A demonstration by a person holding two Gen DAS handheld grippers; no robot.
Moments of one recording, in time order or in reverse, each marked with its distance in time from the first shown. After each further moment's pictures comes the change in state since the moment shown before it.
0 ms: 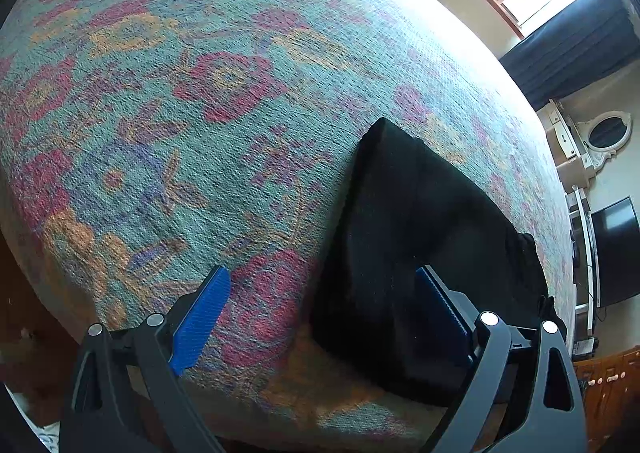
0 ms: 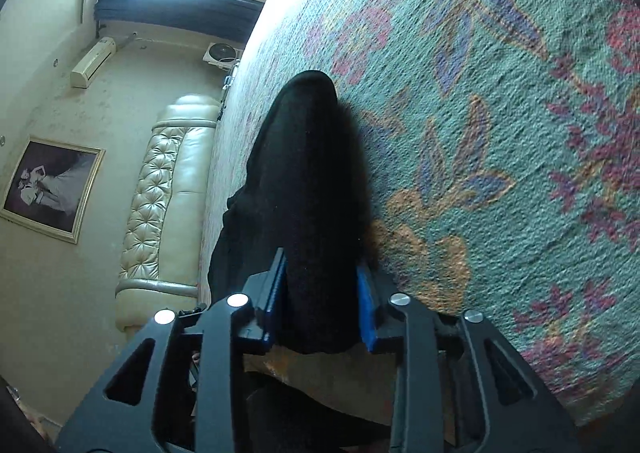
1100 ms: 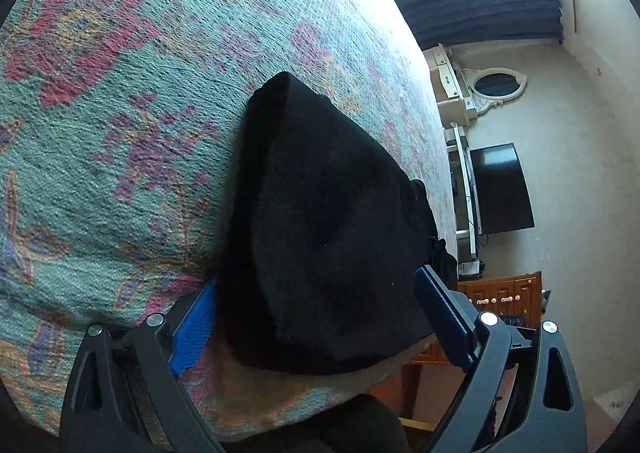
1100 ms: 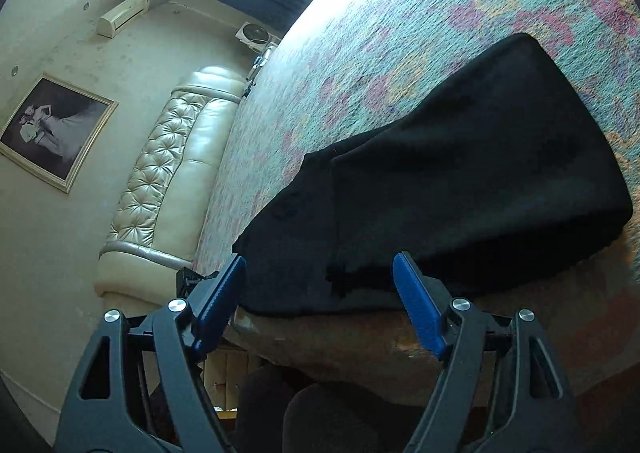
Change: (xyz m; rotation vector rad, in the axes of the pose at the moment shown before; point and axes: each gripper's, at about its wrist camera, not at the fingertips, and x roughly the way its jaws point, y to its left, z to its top) left arm 0.048 0.008 0.033 0.059 0.311 -0.543; right arm 0.048 0.164 -0.076 -0.177 -0.011 -0.010
